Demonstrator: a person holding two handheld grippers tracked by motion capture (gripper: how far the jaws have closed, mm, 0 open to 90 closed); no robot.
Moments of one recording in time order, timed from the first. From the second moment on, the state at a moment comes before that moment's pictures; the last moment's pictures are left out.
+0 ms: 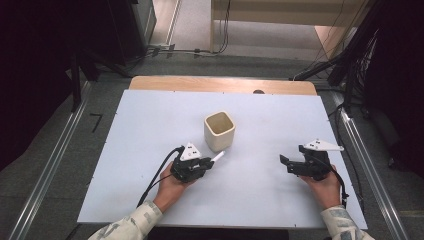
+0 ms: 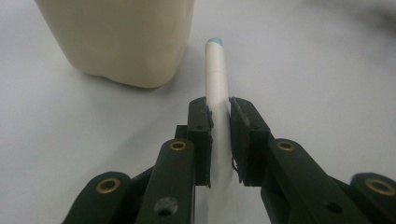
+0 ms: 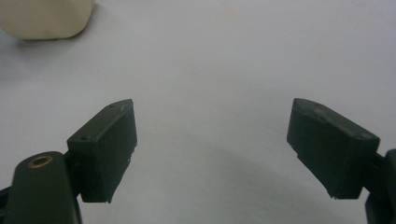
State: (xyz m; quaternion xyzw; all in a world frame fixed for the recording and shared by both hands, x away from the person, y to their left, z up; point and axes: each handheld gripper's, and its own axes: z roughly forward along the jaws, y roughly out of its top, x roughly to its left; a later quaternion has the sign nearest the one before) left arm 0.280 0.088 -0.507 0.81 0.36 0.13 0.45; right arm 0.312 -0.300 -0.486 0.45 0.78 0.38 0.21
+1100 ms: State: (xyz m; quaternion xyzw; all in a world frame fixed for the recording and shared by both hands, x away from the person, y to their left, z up) left arm 0.271 0.089 -0.482 0.77 0.35 0.13 0.52; right arm 0.310 -0.290 -0.487 0.44 0.79 0.38 0.20
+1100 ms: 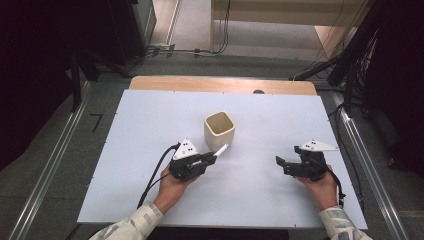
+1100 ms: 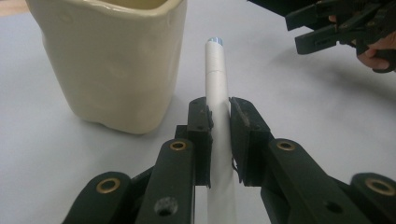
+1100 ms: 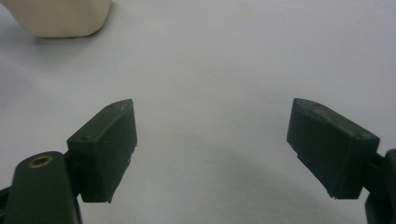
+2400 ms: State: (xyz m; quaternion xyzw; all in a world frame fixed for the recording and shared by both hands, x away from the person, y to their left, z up) left arm 0.285 0.088 -0.447 0.75 0.35 0.14 0.55; right arm 0.311 -0.290 -0.487 0.44 0.79 0.38 0.20
